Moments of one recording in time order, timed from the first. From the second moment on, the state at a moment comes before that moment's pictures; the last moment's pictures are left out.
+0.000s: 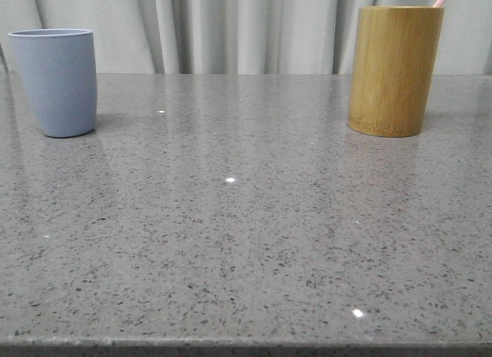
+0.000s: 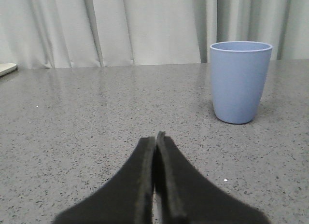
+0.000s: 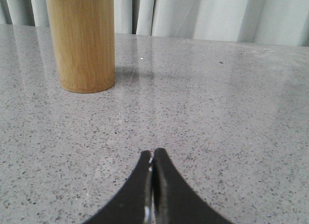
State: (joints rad) left arm -0.01 0.00 0.00 0.08 0.08 -0.11; right arm 0.05 -0.01 0.03 0.00 0.15 0.03
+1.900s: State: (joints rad) left arm -0.01 0.72 -1.02 -0.12 0.99 -0.03; right arm 0.05 0.51 -0.85 -0.01 0.74 0.03
